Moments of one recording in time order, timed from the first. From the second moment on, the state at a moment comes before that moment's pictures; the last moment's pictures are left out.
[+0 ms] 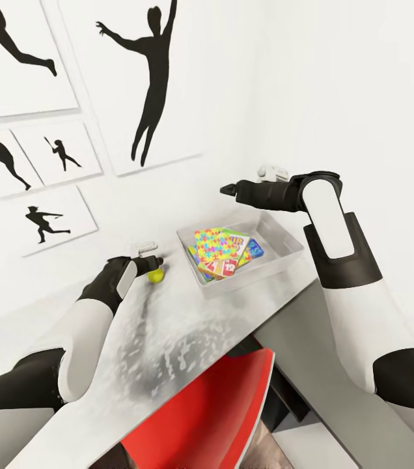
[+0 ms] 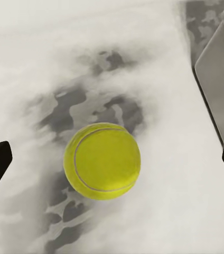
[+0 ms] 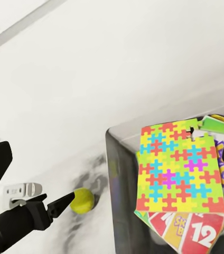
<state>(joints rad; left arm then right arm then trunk) -1.15 -0.08 0.21 -0.51 0.05 0.49 0.04 -1.23 -0.02 0.27 -1.41 -1.09 1.03 -0.55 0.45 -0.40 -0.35</state>
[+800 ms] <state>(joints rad) -1.16 -0.08 0.20 -0.54 0.05 0.45 0.05 -1.23 -0.01 0.27 -1.41 -1.09 1.03 -0.55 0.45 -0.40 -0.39</state>
